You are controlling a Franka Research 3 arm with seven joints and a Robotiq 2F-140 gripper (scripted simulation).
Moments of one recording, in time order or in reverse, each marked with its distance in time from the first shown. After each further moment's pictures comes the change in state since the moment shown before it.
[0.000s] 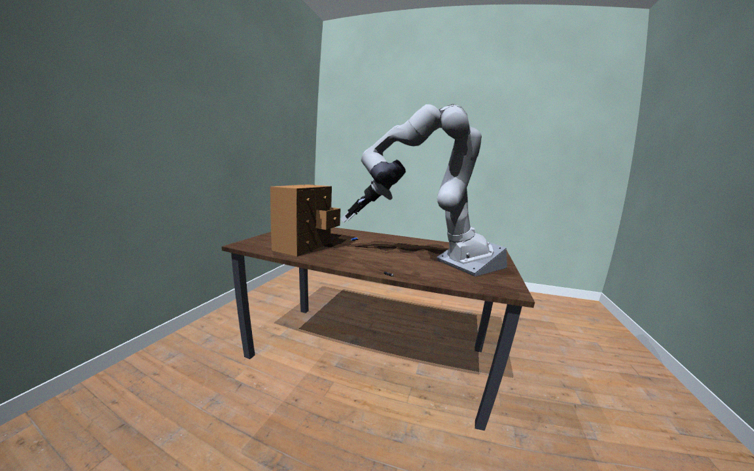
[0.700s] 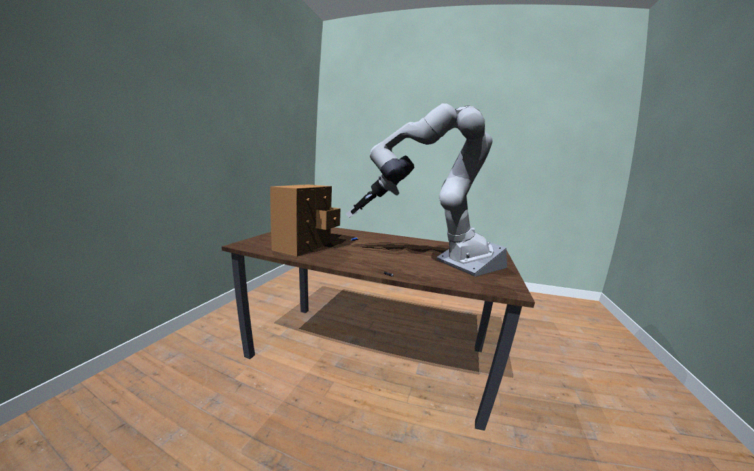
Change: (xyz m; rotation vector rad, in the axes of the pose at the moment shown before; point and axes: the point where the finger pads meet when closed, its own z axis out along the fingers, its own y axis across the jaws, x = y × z) arm 0.002 0.007 -0.044 -0.029 -0.027 -0.086
